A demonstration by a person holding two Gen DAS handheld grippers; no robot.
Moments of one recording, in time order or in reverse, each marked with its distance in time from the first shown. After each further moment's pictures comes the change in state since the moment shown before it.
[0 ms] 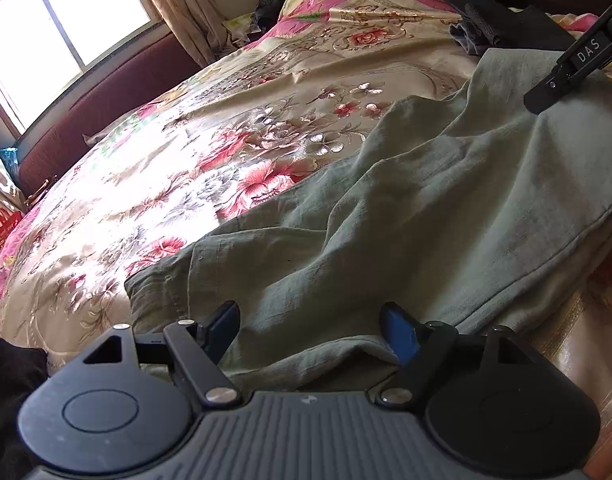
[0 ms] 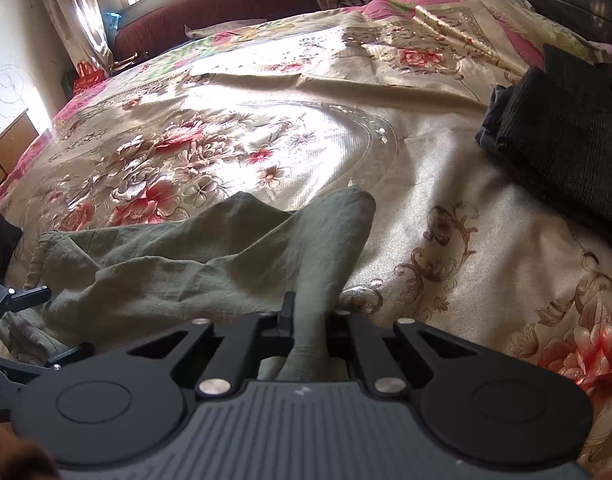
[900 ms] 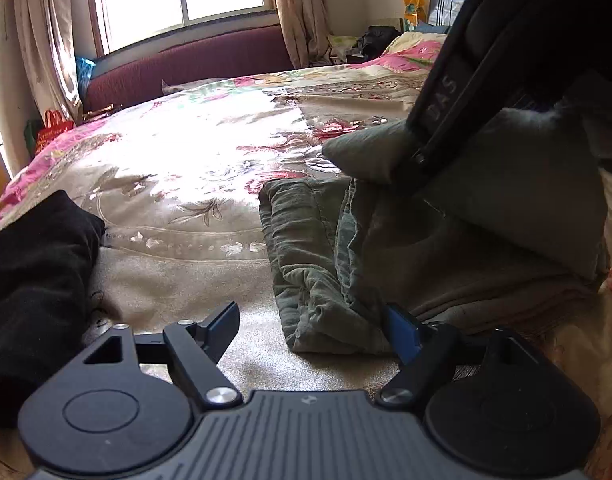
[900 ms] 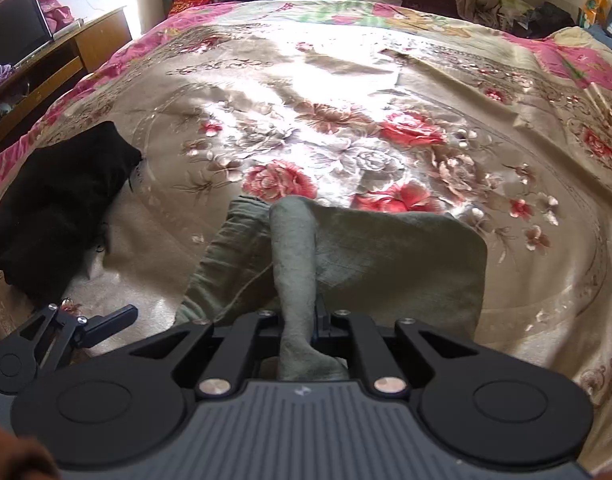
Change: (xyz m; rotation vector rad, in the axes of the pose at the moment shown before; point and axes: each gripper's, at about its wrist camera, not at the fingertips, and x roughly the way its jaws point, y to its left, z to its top) left arm -0.036 0.085 -0.091 -0.395 -0.095 0.012; right arm 0.044 0.267 0.015 -0.318 0.129 0.118
